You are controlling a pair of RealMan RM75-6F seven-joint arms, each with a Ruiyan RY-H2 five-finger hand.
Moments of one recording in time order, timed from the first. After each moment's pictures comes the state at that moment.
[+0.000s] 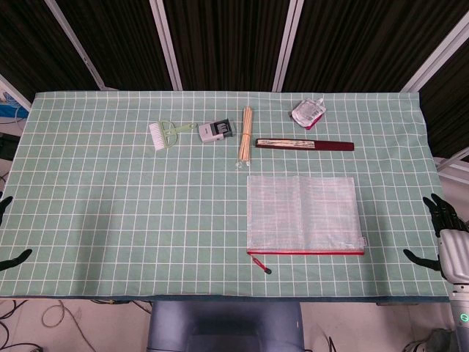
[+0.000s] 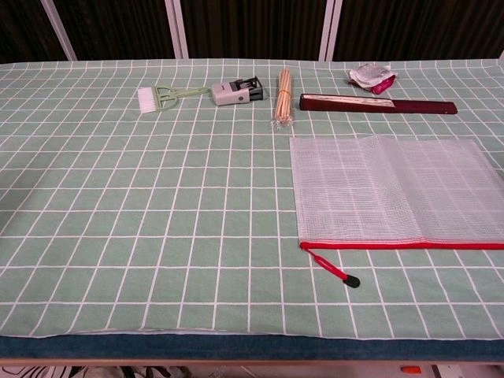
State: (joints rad) left arm -0.07 -1.06 -0.06 -1.57 1.46 1.49 -0.07; right arm 0.10 -1.12 0.13 -1.53 -1.41 1.44 0.15
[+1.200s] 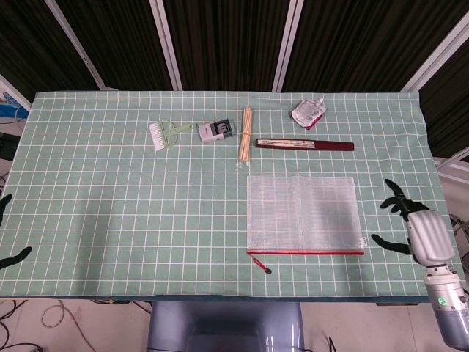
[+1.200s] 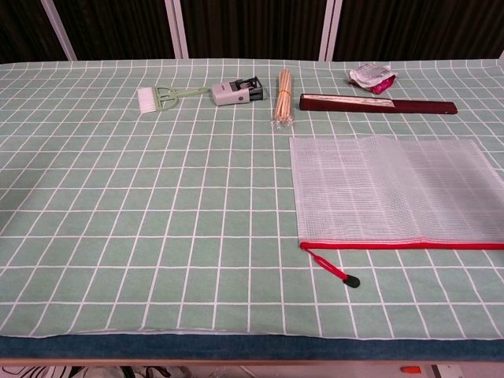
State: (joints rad) left arm -0.08 -1.08 -0.08 -1.57 1.43 1.49 -0.02; right arm 0.23 -1.10 0.17 -1.65 -1.55 1.41 0.19
